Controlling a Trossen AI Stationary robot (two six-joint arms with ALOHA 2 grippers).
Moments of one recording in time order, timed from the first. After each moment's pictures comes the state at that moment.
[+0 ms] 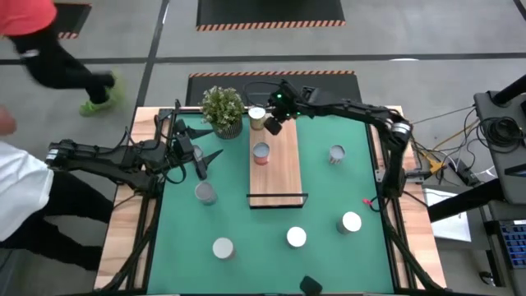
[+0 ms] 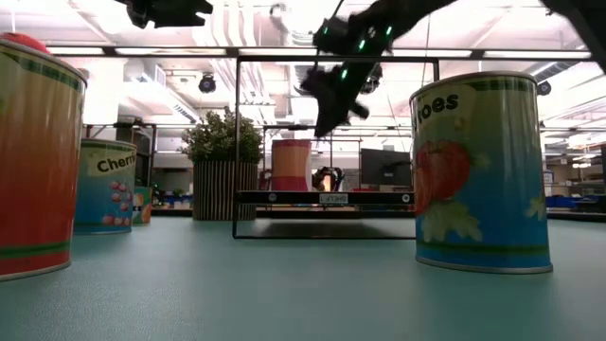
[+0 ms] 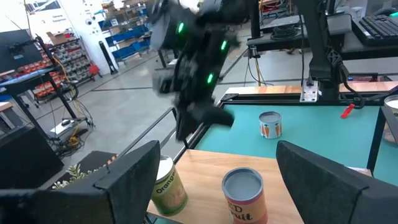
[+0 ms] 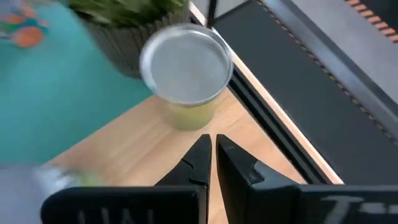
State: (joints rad) left arm -0.12 0.75 0.71 -0.10 -0.63 0.14; right arm -0.47 1.88 1.70 -0.66 0.08 0.07
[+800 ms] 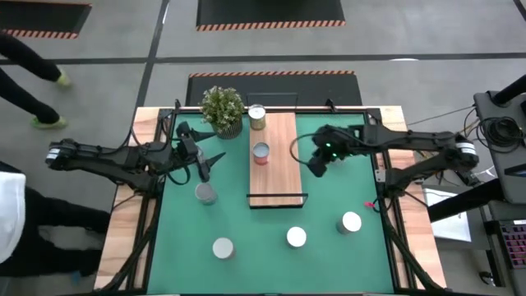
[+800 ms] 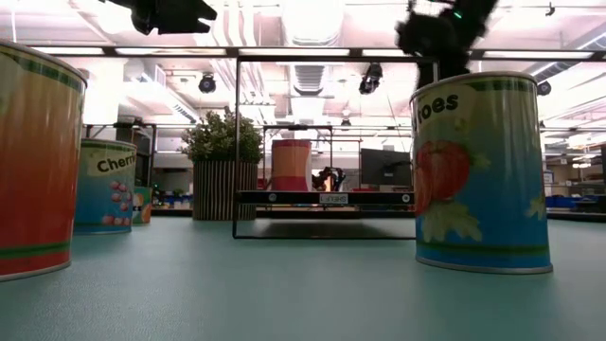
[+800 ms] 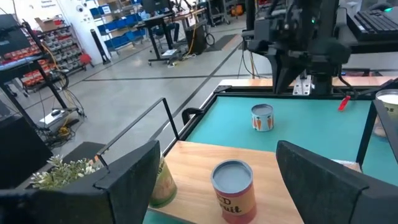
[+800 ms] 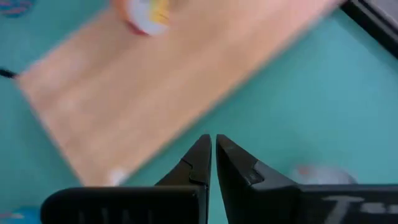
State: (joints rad) left arm -0.12 0.79 0.71 -0.11 -0.61 0.09; right arm -0.17 1.24 1.08 -0.84 0.14 0.46
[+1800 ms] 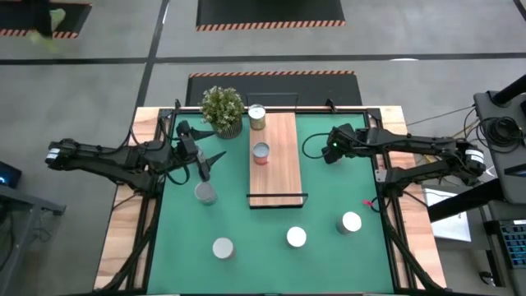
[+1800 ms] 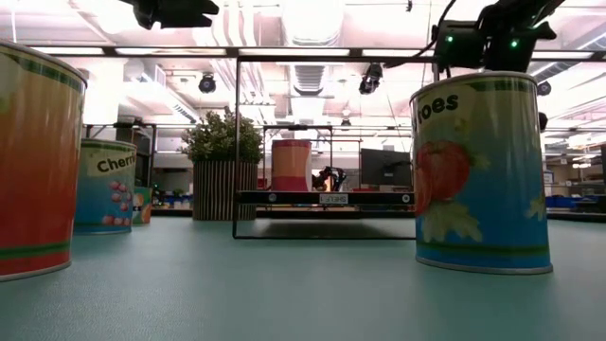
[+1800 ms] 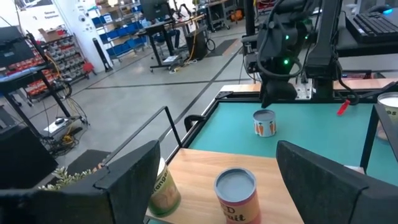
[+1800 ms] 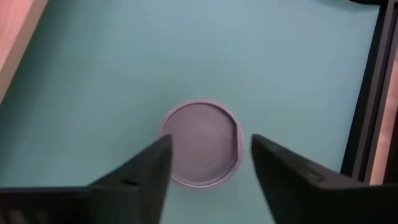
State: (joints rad) left arm -0.12 0.80 0.72 -0.08 -0.61 0.14; right arm -0.37 1.16 0.78 -0.87 0.37 0.79
